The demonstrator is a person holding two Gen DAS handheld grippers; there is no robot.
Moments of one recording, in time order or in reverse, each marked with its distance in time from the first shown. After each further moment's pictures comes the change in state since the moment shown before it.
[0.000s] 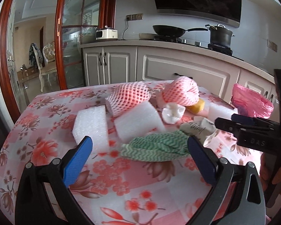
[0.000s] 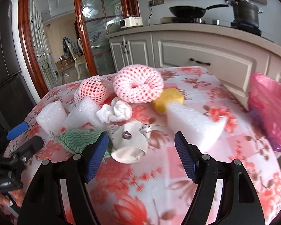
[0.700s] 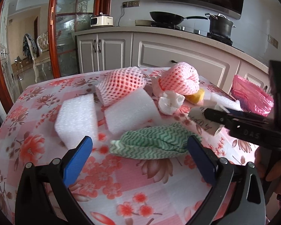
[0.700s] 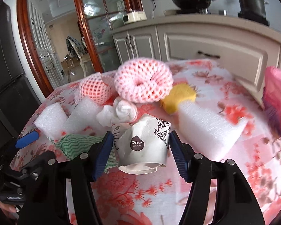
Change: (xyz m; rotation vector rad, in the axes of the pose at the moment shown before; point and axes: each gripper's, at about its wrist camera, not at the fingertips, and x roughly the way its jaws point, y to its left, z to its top) left arm 0.033 -0.008 0.002 0.001 0.102 -0.039; right arm 0.013 -0.009 0.004 0.018 0.001 0.050
